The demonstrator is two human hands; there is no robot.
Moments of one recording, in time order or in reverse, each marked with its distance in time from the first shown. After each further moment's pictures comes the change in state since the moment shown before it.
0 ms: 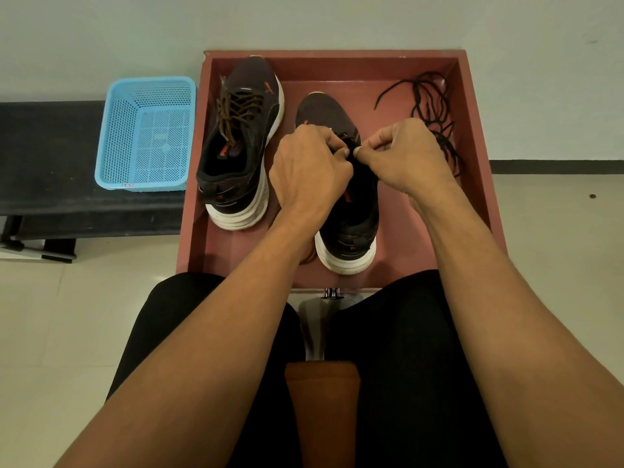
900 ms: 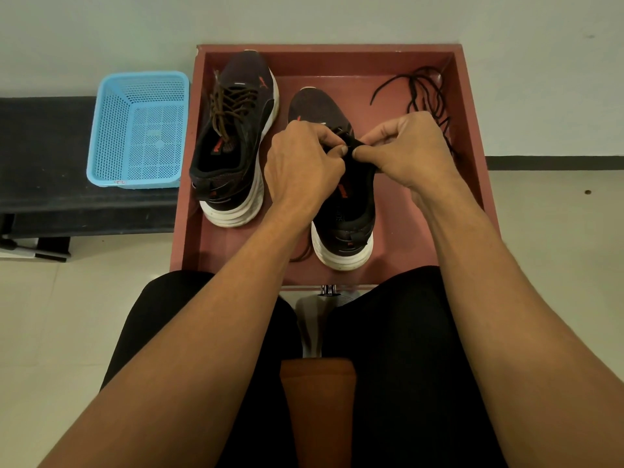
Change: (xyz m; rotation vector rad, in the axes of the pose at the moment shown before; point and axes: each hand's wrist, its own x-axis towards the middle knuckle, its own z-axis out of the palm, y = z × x) left_hand 0.004 -0.004 0.000 -0.049 -0.061 -0.008; right_hand -0.003 0.005 -0.008 0.108 0.019 -0.009
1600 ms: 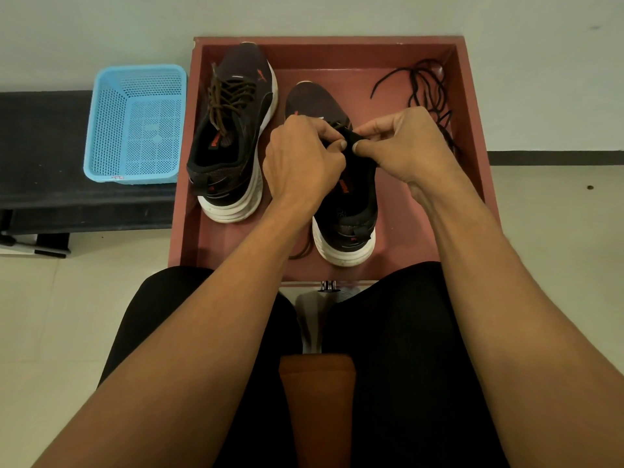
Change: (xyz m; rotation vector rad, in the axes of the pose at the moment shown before) left_hand -0.005 0.001 0.001 0.009 0.039 0.014; right_hand 0.003 0.003 0.002 0.049 -0.096 -0.034
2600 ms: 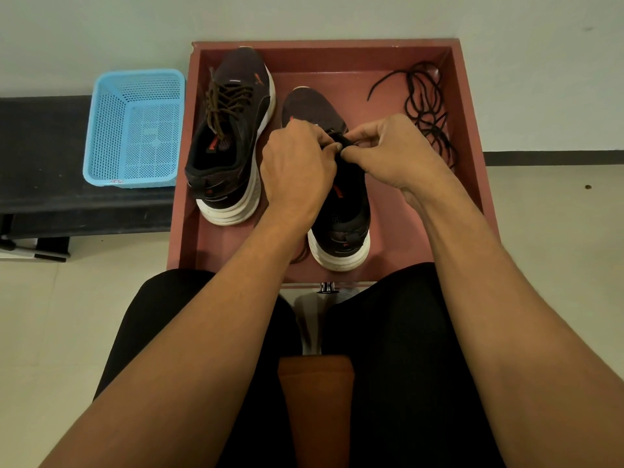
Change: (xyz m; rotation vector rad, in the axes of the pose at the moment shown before) left_hand -0.001 -0.001 0.000 0.107 0.038 0.068; right_hand -0.002 -0.002 0.008 -0.013 -0.050 0.030
